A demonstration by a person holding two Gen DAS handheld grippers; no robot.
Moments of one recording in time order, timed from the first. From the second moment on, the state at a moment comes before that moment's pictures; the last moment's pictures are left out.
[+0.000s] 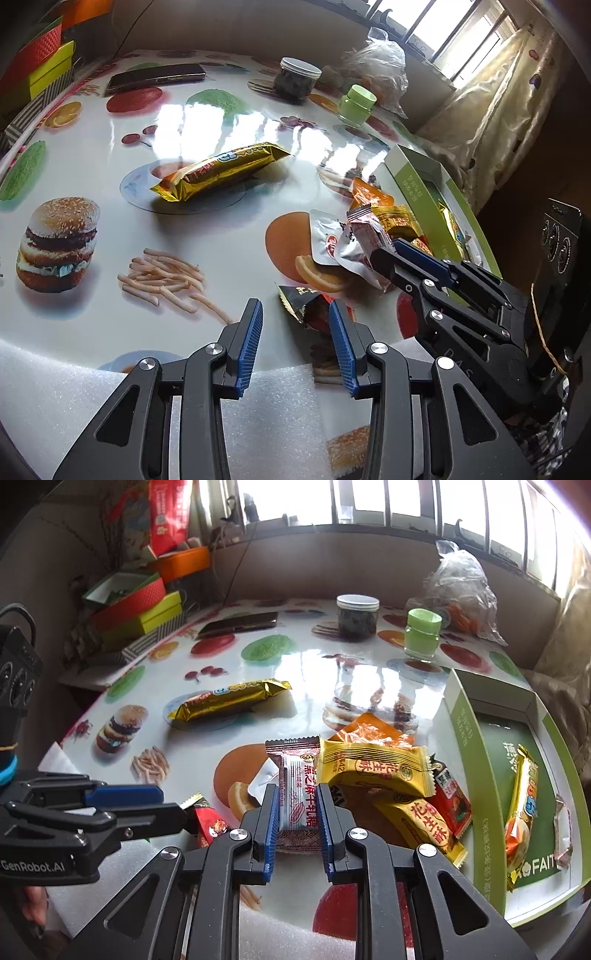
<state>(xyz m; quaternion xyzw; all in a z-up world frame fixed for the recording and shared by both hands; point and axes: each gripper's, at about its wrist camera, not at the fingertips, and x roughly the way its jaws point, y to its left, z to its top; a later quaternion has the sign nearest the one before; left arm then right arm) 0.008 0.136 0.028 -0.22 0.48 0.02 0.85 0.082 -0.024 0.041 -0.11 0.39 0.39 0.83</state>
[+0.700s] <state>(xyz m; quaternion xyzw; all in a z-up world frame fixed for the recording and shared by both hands) 0.035 0.108 0.013 -0.21 0.50 0.04 0.84 0.071 -0.067 0.057 -0.05 0.37 0.36 0.85</state>
